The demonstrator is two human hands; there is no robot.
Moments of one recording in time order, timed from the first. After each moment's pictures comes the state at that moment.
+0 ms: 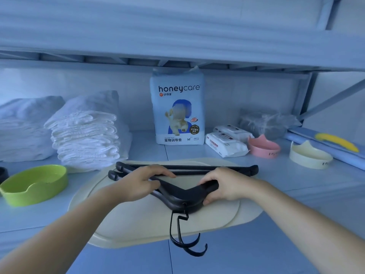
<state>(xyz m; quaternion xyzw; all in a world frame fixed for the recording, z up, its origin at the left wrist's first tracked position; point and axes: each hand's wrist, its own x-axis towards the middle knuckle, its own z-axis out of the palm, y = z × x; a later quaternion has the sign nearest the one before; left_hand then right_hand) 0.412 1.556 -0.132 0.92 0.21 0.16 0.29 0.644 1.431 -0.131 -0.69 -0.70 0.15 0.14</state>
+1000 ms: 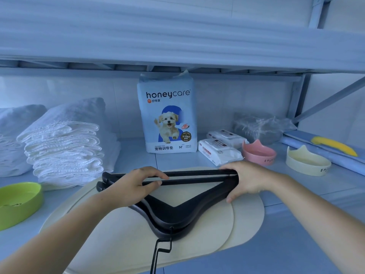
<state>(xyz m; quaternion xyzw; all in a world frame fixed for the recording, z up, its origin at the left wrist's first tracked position) 0.451 1.586 -0.131 0.93 0.20 0.21 0.24 0.735 1.426 -0.110 -0.77 -0.62 0.07 0.11</state>
